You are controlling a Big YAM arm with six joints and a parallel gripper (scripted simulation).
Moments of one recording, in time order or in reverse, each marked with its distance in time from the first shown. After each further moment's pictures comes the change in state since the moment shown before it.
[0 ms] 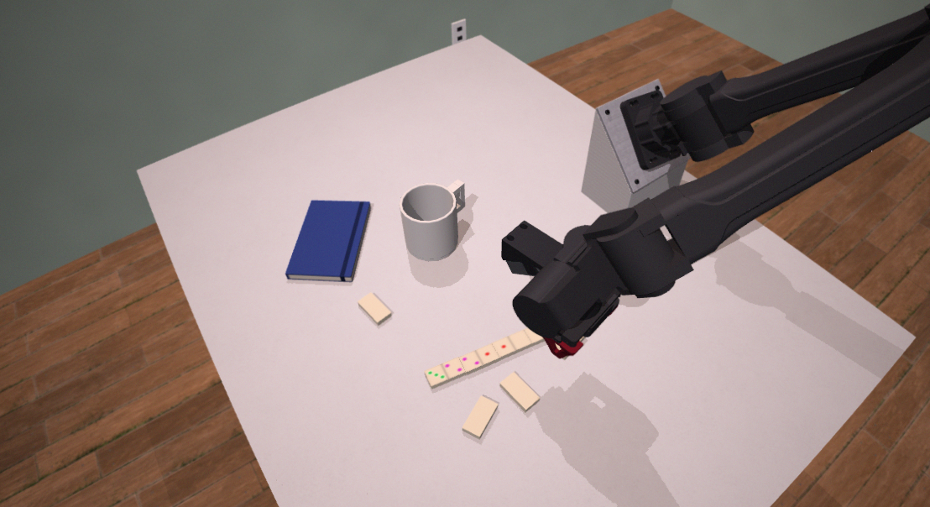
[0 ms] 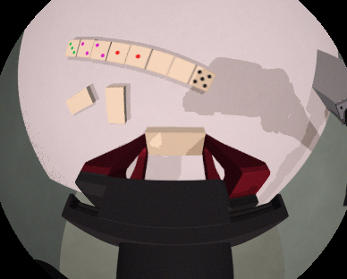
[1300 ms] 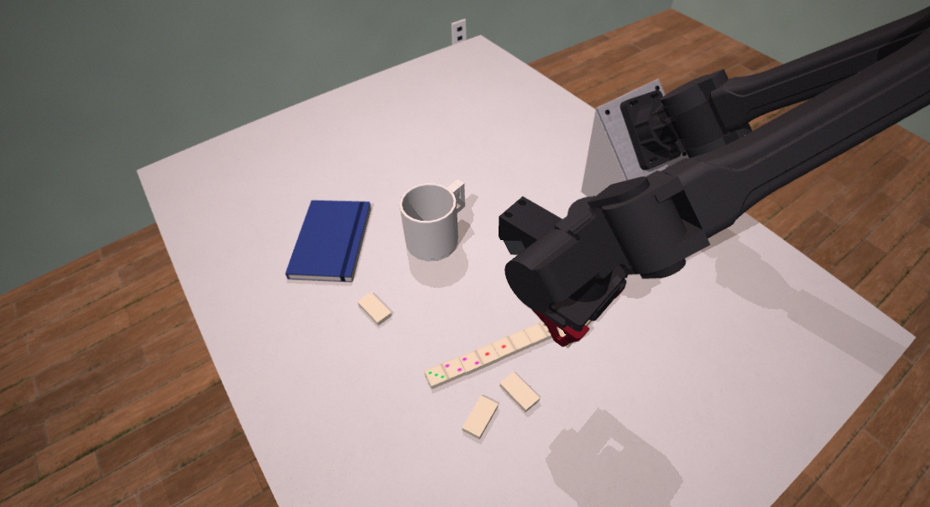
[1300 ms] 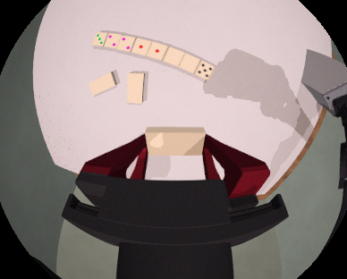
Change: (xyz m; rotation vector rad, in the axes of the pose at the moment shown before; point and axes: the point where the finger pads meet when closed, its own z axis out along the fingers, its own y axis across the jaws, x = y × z) arm 0.006 0.012 -0.055 -0.012 0.004 -0.024
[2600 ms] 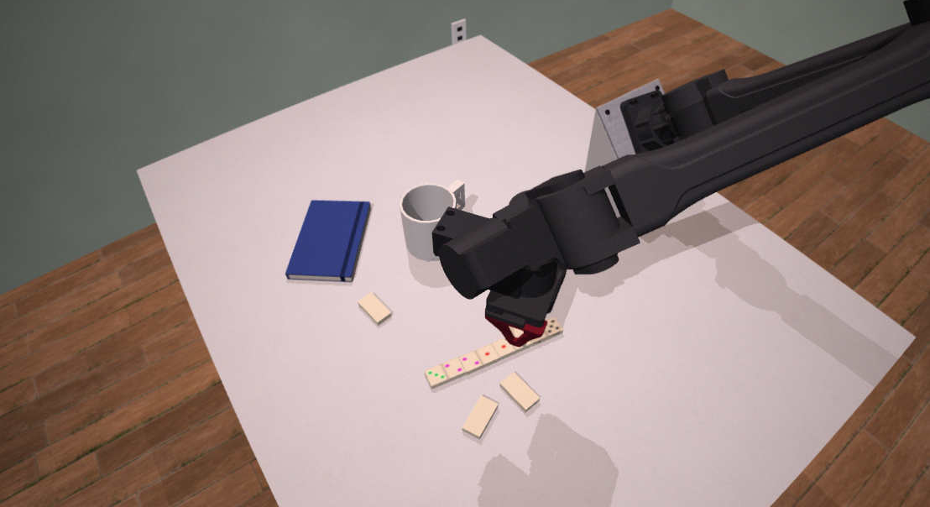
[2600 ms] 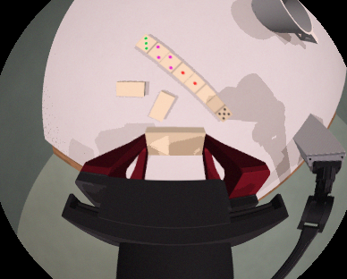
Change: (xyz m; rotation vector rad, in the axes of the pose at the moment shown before) arm -0.046 0.043 -0.009 -0.034 -0.011 -0.338
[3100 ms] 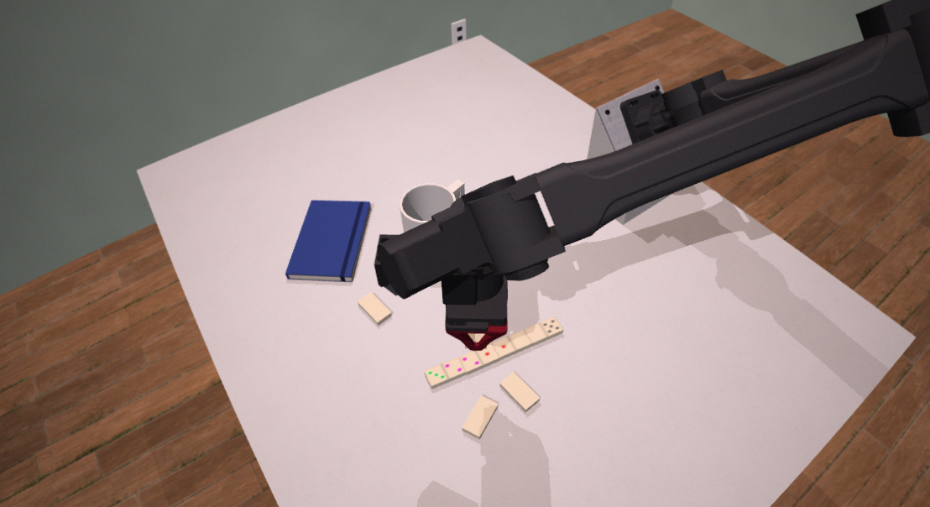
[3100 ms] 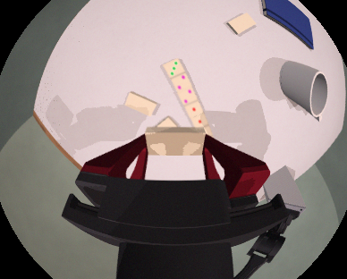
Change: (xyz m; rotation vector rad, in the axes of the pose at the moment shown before) arm -0.052 0.023 0.005 -0.006 0.006 -0.370
